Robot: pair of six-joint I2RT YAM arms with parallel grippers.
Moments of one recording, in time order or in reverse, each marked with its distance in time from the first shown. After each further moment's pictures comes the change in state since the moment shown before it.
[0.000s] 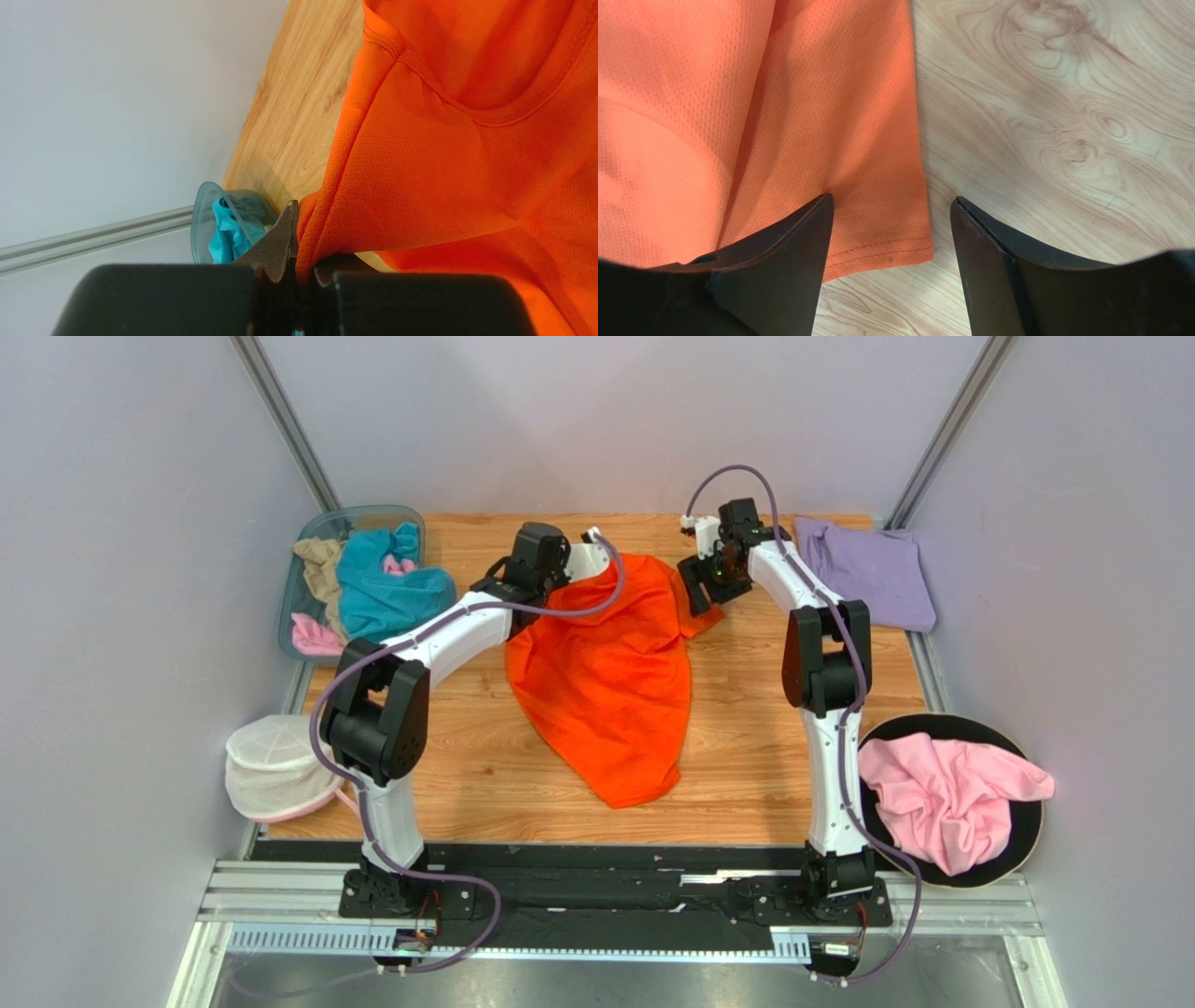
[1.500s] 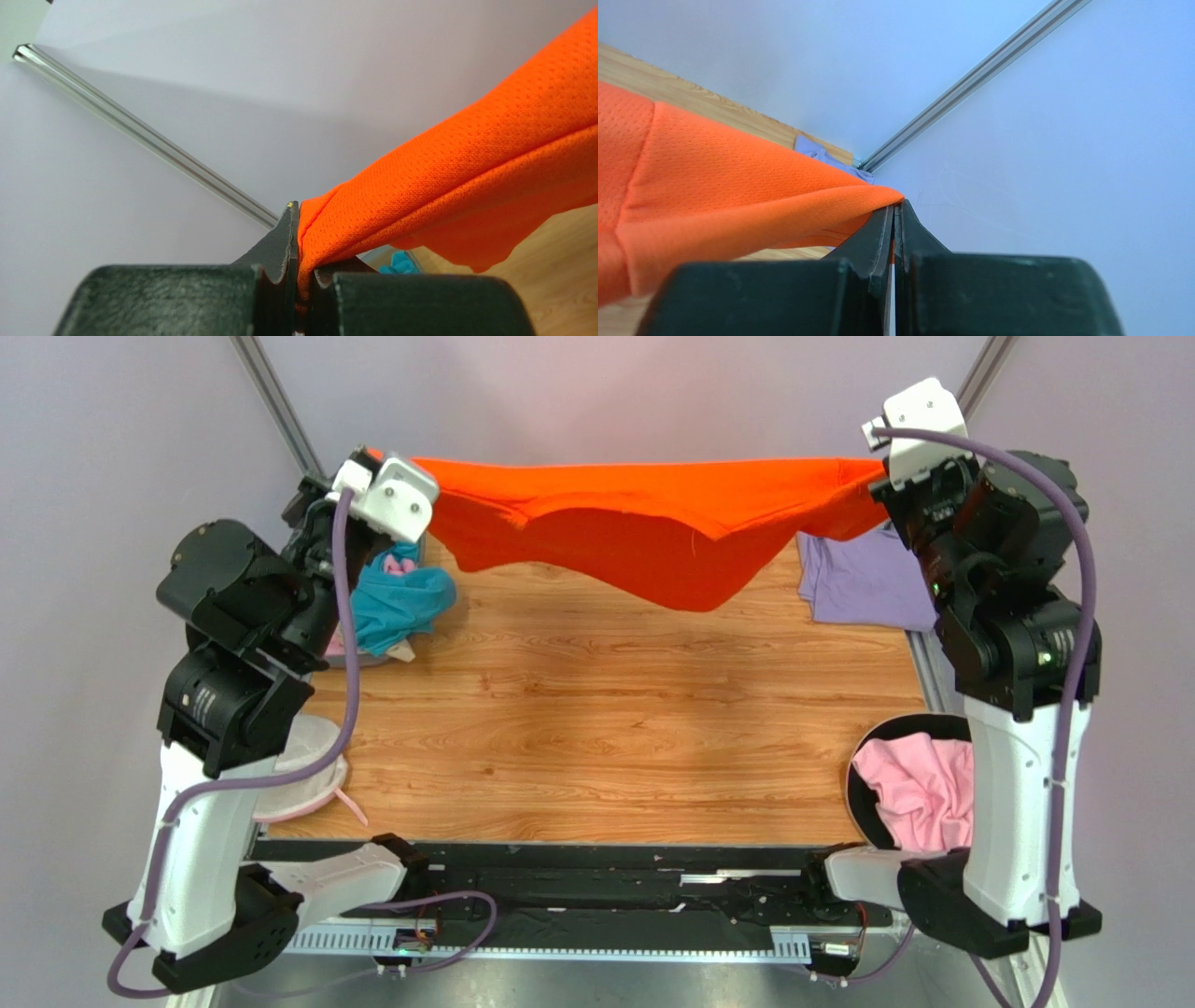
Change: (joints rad) left arm -0.073 -0.779 0.442 -0.455 0.048 -0.053; right arm 0.047 -1.138 0.006 -0.138 0.510 -0.330
